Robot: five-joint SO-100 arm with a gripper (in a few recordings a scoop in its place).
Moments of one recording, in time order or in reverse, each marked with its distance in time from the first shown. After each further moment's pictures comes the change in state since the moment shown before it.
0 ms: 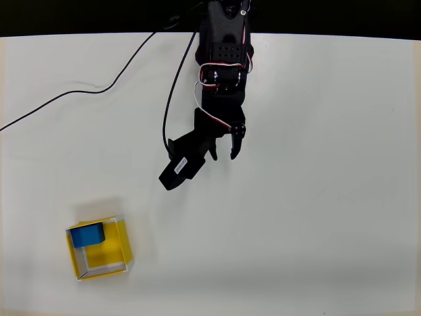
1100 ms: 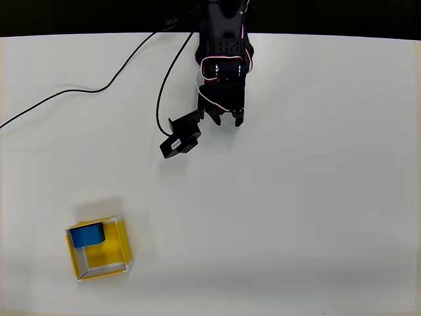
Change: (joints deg) arm 0.0 19.5 12.5 26.5 12.8
